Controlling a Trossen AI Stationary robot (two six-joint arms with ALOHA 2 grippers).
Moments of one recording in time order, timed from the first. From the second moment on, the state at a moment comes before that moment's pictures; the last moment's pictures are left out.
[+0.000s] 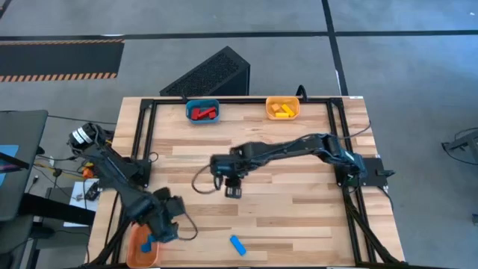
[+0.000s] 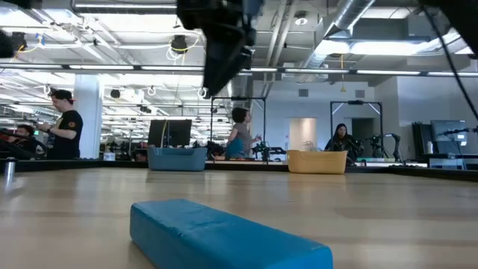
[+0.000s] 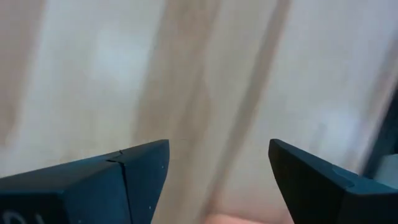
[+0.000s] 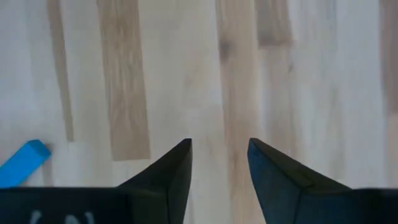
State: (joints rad) left arm -0.85 1.45 0.97 -0.87 -0.16 -1.18; right arm 0.12 2.22 2.14 -1.10 0.00 0.20
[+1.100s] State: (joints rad) left arm -0.34 1.45 0.87 -0.66 -0.44 -0.30; right arm 0.55 2.25 1.89 -0.74 0.05 1.34
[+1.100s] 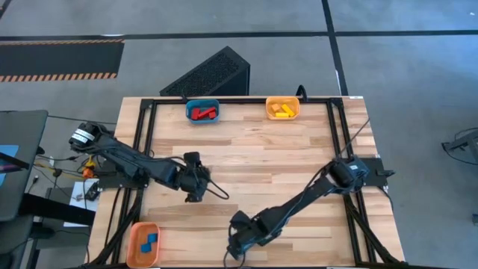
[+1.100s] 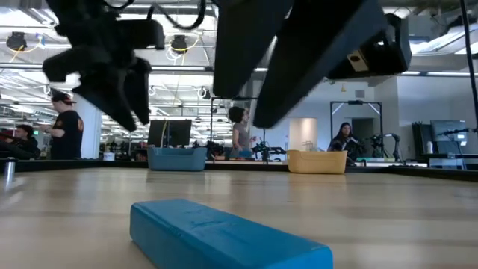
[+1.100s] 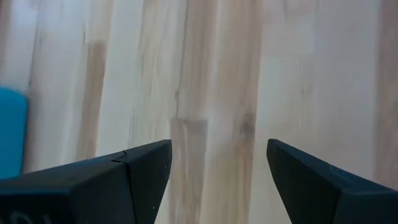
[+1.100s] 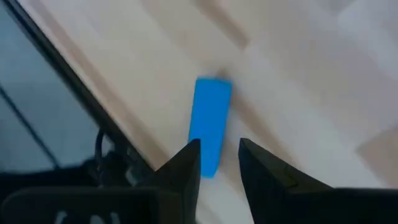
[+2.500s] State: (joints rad) left arm -0.46 1.45 0.68 -0.70 -0.48 -0.59; right arm 0.47 2.47 2.00 -0.79 -0.28 1.35
